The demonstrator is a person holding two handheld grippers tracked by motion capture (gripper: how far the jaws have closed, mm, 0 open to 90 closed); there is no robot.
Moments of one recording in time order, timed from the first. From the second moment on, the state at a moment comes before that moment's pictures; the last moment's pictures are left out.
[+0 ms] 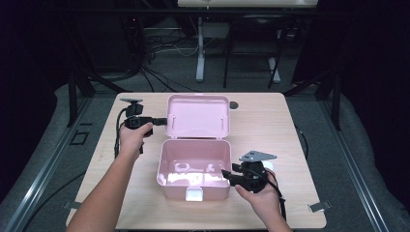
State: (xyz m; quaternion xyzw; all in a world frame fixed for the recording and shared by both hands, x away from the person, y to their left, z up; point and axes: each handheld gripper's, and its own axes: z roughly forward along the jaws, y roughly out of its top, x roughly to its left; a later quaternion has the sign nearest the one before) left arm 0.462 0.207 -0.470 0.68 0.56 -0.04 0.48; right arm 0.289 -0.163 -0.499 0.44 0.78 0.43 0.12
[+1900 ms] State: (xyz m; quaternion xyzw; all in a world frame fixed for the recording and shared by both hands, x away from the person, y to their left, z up) left arm 0.455 0.205 -0.470 0.70 0.55 -0.02 0.46; right arm 0.285 -0.166 -0.493 0.45 0.77 0.44 0.12
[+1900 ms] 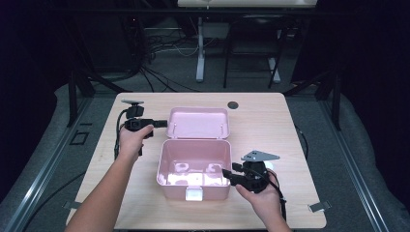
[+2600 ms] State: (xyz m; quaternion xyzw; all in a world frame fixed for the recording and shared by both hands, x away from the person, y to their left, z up) left arm 0.410 0.218 -0.453 0.71 0.50 0.00 0.49; right arm 0.281 -0.176 -0.478 0.45 0.74 0.47 0.13
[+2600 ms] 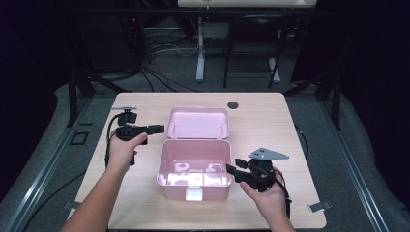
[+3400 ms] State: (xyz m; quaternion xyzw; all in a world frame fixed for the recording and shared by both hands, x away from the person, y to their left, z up) left arm 0.359 0.236 -0.461 0.72 0.48 0.05 0.50; right arm 0.280 -0.175 -0.478 0.43 0.76 0.46 0.17
